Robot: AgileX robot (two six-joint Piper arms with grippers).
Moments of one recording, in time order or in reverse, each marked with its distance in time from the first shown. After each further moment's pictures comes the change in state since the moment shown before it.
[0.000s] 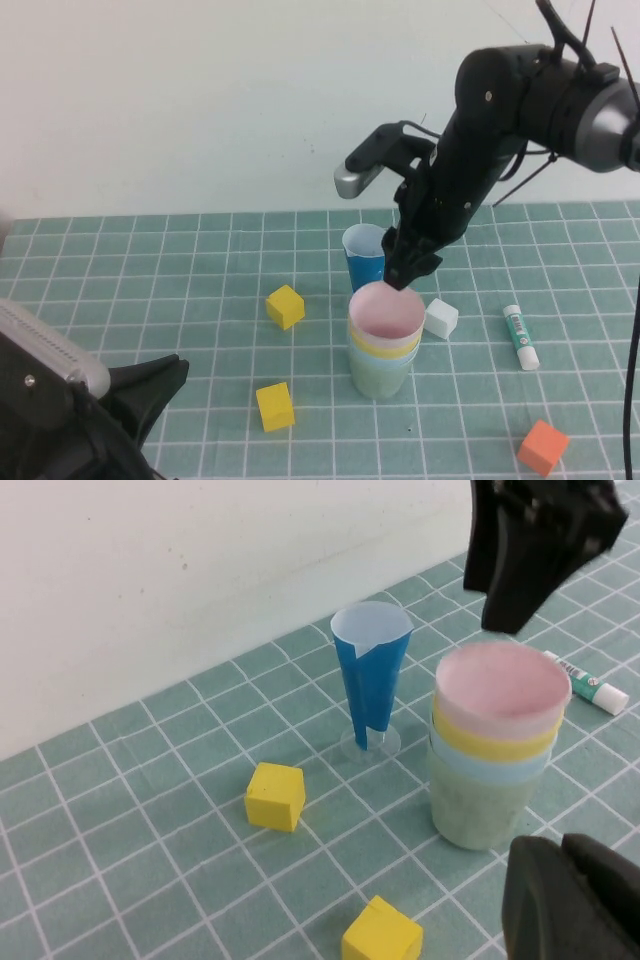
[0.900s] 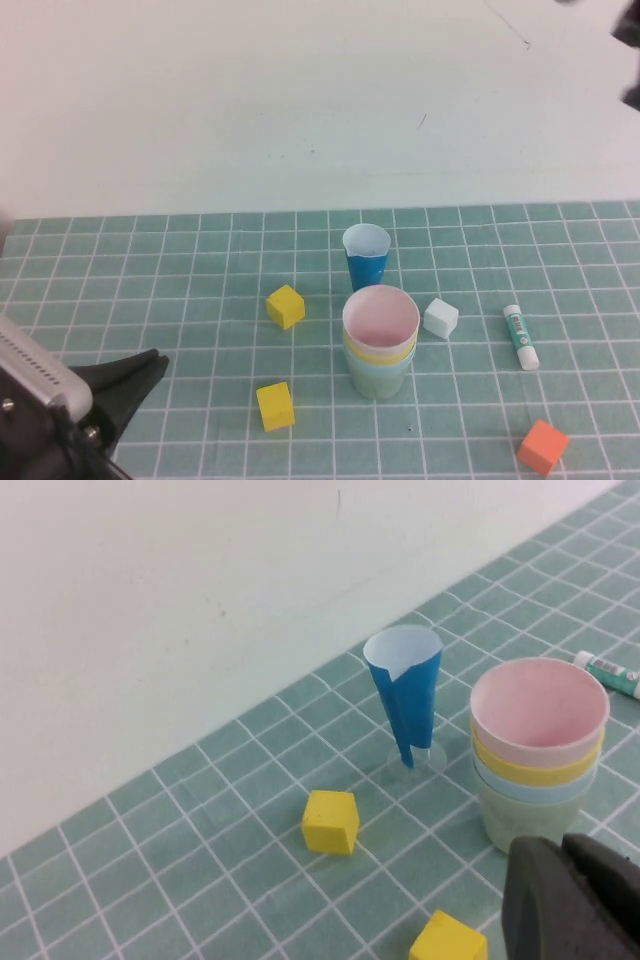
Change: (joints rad) right arm -0.027 -0.606 0.115 -0.536 -0.053 0.003; left arm 0.000 -0.065 0.000 0.081 0.042 0.053
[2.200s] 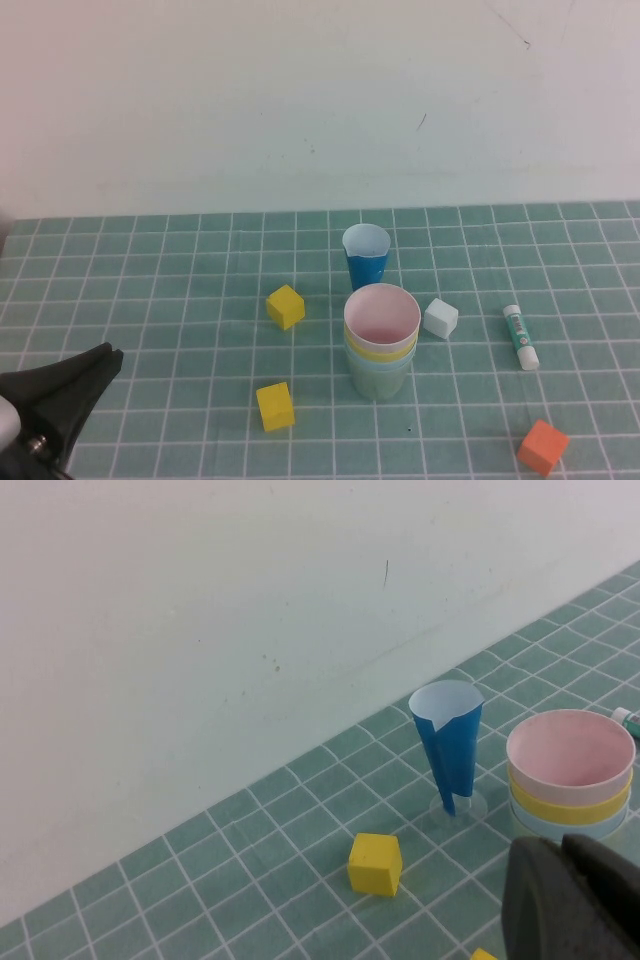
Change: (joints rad) right arm -0.043 -0.873 1.352 0.052 -0.569 0.366; left arm 0.000 -0.167 0.012 0.052 0.069 -0.033
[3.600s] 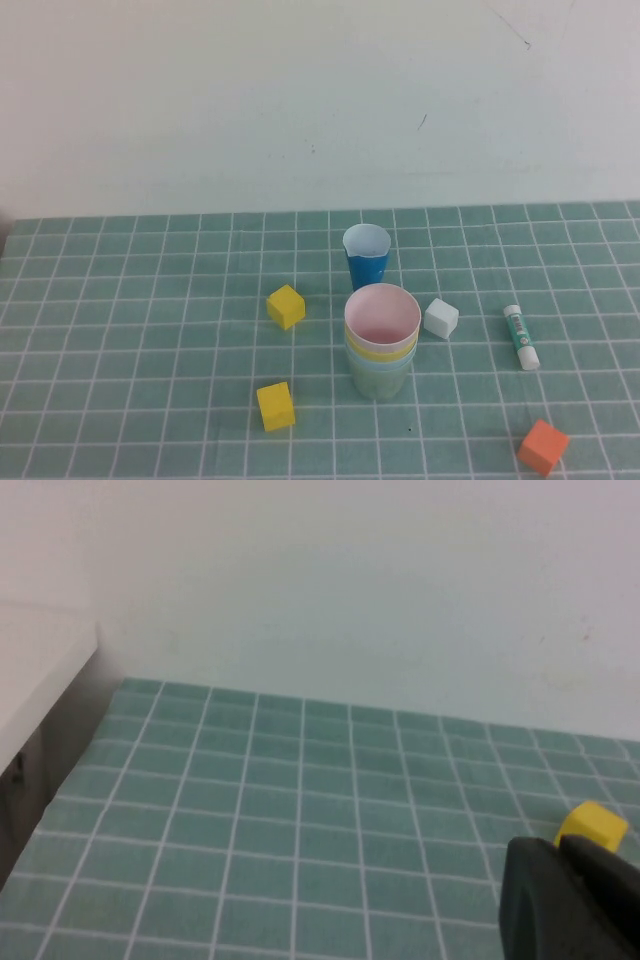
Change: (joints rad) right arm 0.000 0.000 0.001 0.002 0.000 0.002; left arm 0.578 -0.515 0.369 -0.729 0.028 0.358
